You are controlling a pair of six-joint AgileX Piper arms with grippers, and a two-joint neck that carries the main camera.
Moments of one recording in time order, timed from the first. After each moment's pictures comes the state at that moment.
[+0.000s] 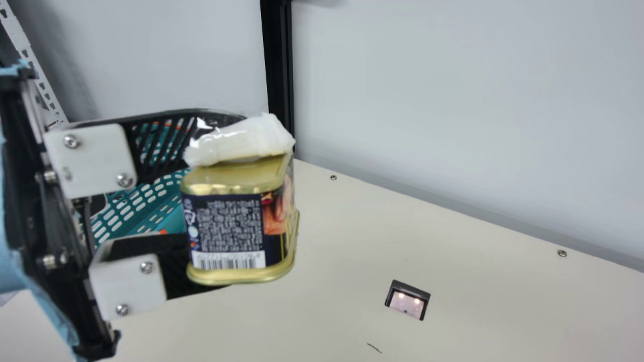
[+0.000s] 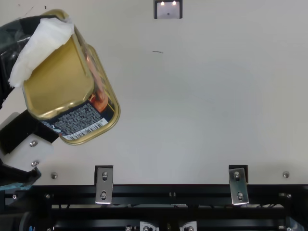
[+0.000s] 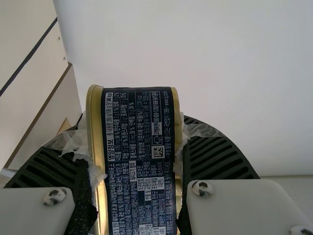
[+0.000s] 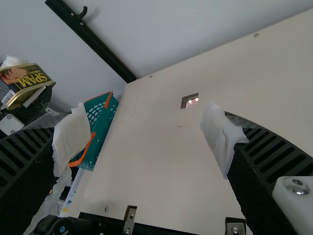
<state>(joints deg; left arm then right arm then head) 5.2 43.6 -45.9 -81.0 52.4 -40.5 13.1 18.7 -62.7 15.4 69.9 28.8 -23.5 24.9</state>
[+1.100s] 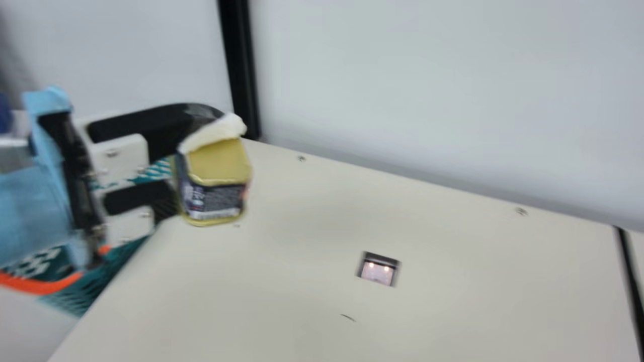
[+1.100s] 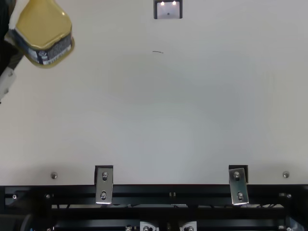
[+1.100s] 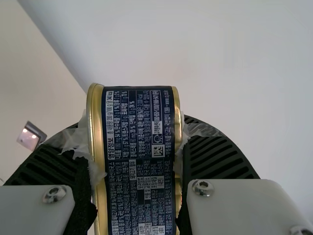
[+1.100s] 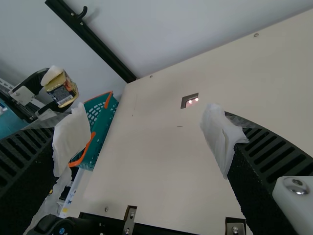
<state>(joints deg) -1.4 48.6 -41.2 -69.8 27.7 -8.8 13.1 18.7 -62.7 15.4 69.9 28.8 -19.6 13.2</state>
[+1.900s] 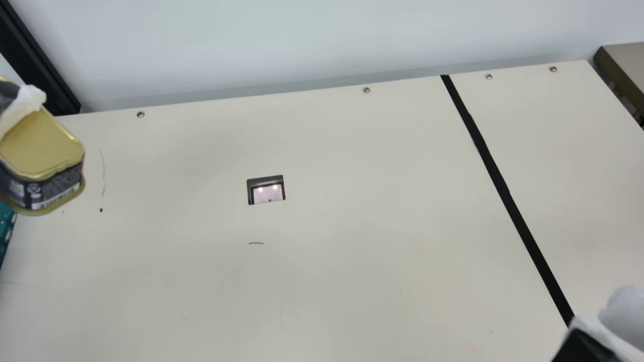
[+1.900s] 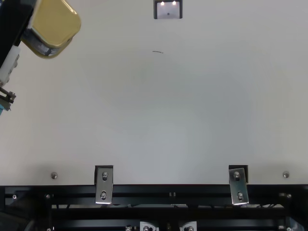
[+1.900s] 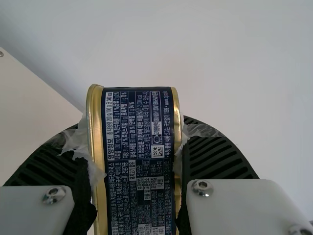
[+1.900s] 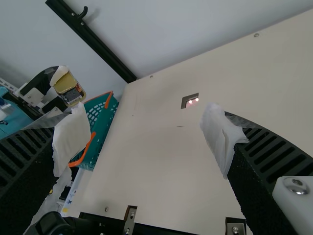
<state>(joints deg) -14.7 48.5 -37.5 -70.9 8.9 6.5 13.1 18.7 -62.7 15.4 69.9 28.8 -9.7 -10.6</state>
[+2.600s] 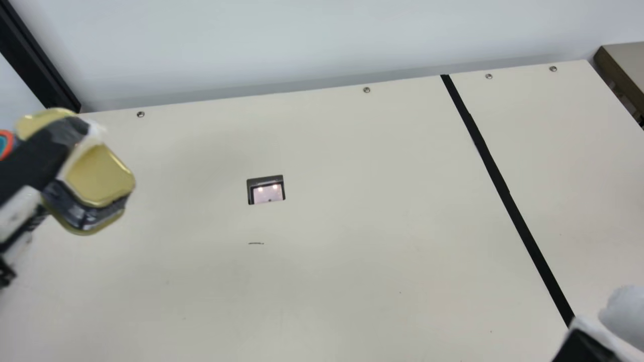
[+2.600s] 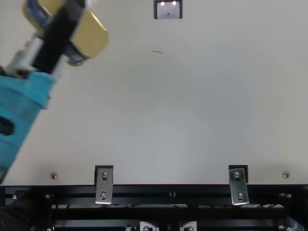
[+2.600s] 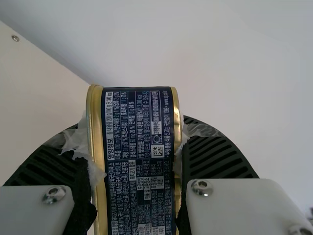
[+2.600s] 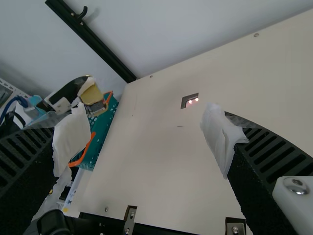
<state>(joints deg) -28.5 53.6 -32.4 -66.1 -3.6 7.5 13.1 18.7 -62.7 15.4 69.9 28.8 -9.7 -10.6</state>
